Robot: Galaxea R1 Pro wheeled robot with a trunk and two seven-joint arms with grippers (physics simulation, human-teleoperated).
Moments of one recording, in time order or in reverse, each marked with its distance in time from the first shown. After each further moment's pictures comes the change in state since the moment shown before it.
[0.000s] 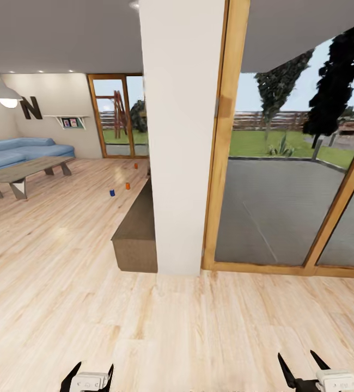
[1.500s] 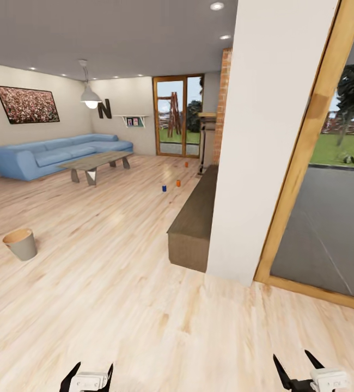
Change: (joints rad) left arm 0.000 0.000 0.003 0.000 0.001 -0.002 0.000; right arm 0.000 0.000 0.026 0.002 0.034 0.001 -0.005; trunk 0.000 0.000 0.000
